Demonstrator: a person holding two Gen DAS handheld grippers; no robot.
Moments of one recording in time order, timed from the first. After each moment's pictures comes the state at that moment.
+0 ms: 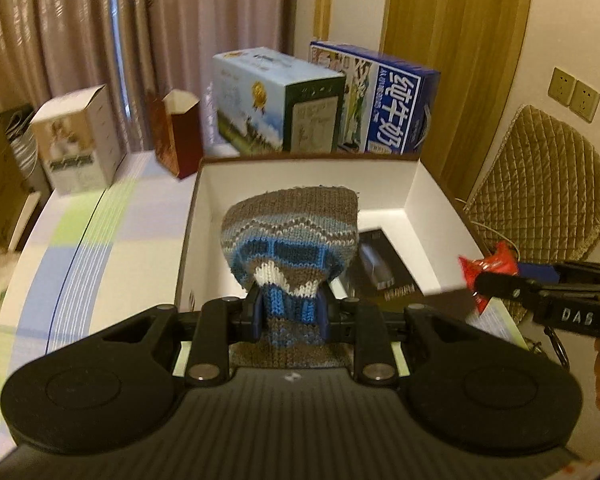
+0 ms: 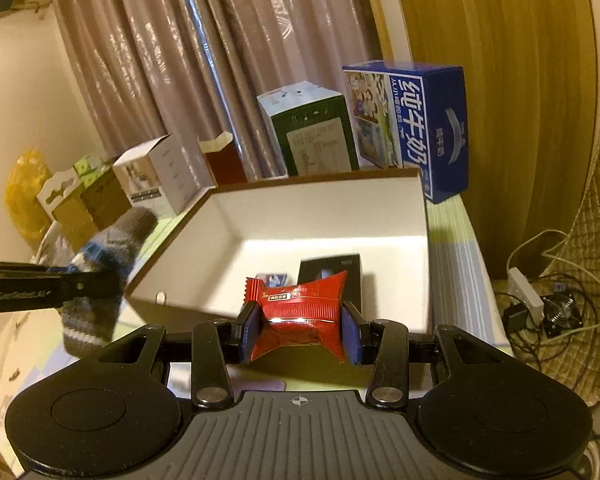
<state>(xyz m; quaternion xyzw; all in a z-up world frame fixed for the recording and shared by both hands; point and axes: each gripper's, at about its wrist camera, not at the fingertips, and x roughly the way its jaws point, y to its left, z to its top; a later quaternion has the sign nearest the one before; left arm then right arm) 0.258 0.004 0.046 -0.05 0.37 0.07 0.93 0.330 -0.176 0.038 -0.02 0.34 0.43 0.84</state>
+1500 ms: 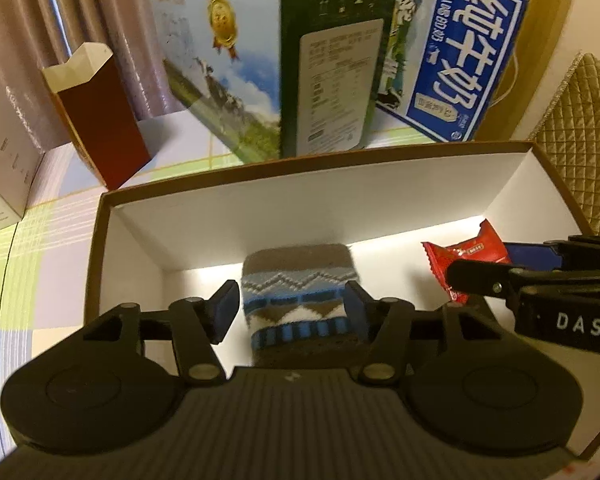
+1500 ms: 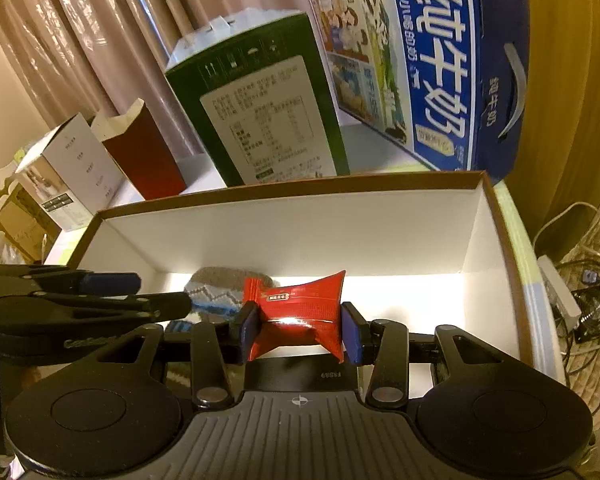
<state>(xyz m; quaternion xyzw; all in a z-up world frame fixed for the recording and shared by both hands) 0.483 0.064 -0.061 -0.03 0.47 0.05 0.88 0.503 -0.033 -0.035 -0.03 0.44 0.38 0.81</state>
